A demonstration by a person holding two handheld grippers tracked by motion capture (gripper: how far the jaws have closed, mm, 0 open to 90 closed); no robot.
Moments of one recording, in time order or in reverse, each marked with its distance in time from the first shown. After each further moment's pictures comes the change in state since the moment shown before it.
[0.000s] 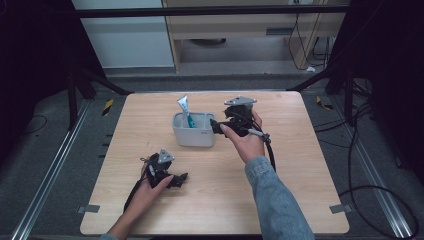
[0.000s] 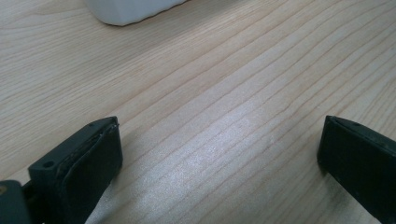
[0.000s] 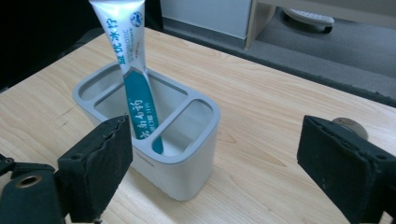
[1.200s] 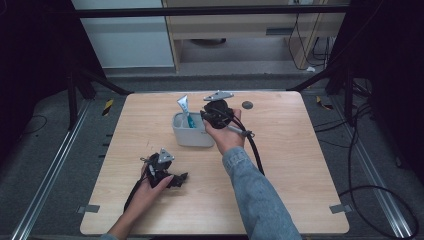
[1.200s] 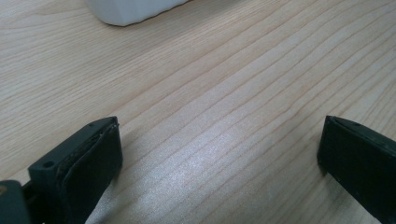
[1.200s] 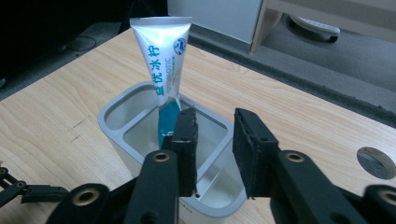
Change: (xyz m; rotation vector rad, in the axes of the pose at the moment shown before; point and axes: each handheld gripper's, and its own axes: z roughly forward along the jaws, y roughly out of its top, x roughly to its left) left arm 0.000 0.000 0.000 0.001 0.004 0.000; right arm 0.038 0.026 0.026 0.010 -0.003 -0.062
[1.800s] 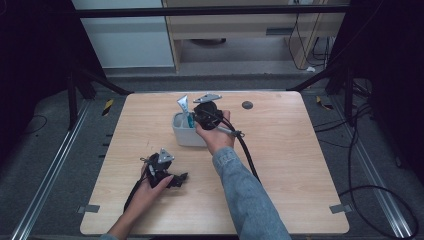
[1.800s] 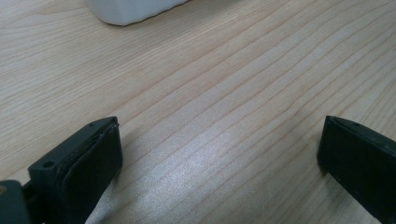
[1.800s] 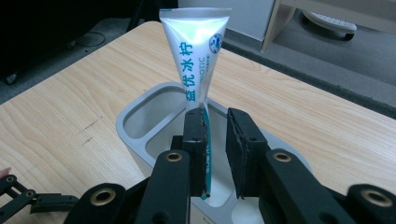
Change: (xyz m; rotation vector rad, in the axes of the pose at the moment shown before) left arm 0.000 0.000 0.000 0.000 -0.001 0.000; right arm 0.020 0.001 0.024 0.016 0.031 -0.002
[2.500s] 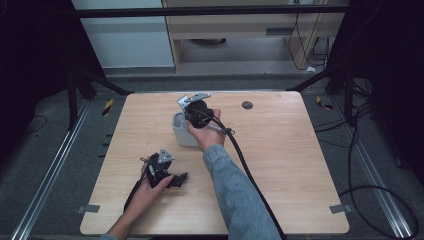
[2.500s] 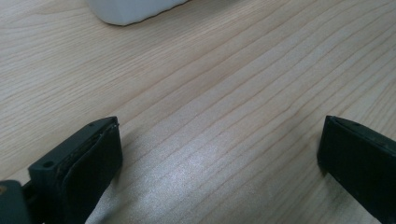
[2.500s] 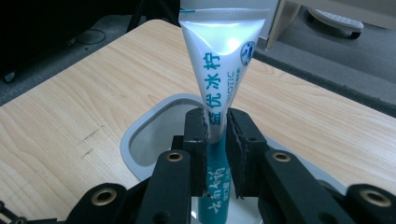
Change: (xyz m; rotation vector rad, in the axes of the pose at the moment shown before) left arm 0.000 0.000 0.000 0.000 0.000 0.000; right arm 0.014 0.007 0.029 0.012 0.004 -0.005
